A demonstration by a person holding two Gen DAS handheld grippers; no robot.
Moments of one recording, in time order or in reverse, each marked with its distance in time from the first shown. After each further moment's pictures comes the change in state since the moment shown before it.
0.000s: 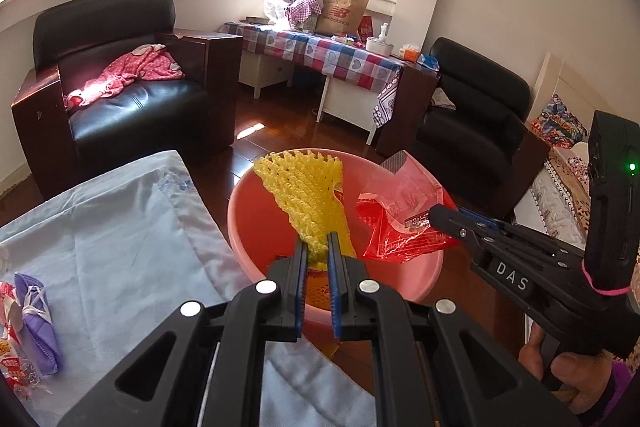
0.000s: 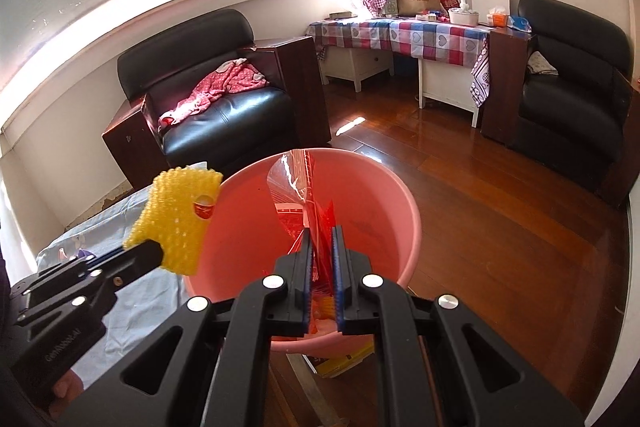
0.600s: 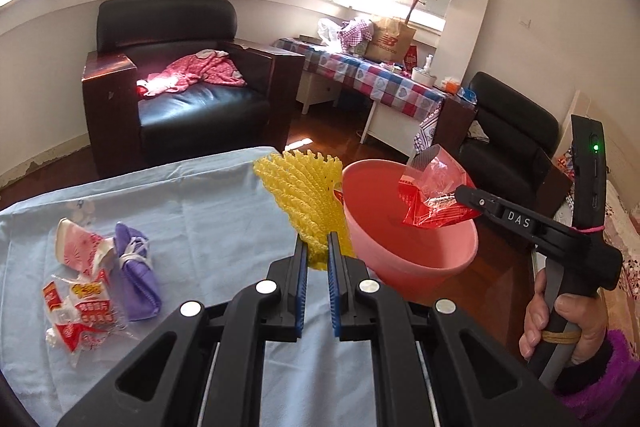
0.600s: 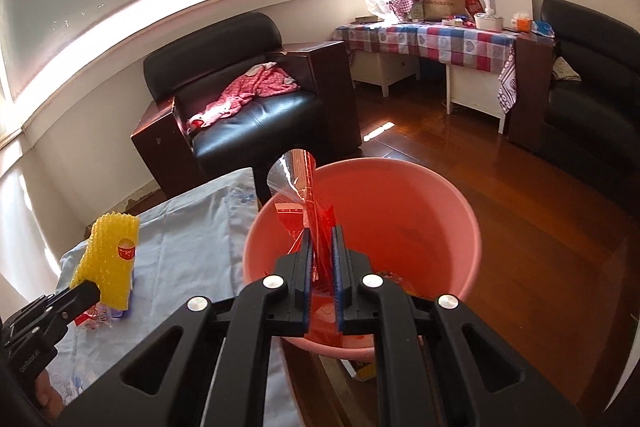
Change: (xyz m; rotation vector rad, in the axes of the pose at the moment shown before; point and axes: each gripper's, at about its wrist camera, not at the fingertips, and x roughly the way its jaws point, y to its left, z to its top) left arm -0.100 0.067 -0.040 -0.106 -0.087 0.112; right arm -0.002 0.034 0.009 -0.011 -0.010 0.081
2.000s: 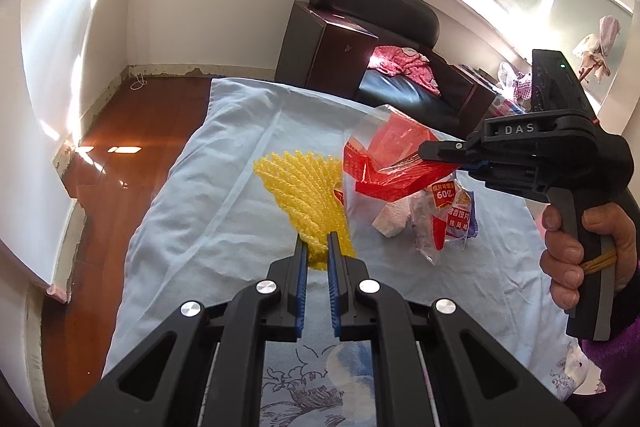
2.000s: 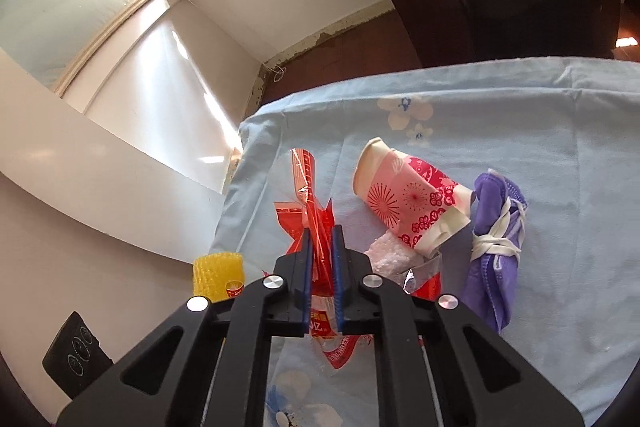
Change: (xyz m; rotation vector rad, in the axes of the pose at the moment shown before) left arm -0.143 0.215 -0.121 -0.445 -0.024 0.453; right arm 0.116 0.338 -0.058 -0.234 0.605 0.685
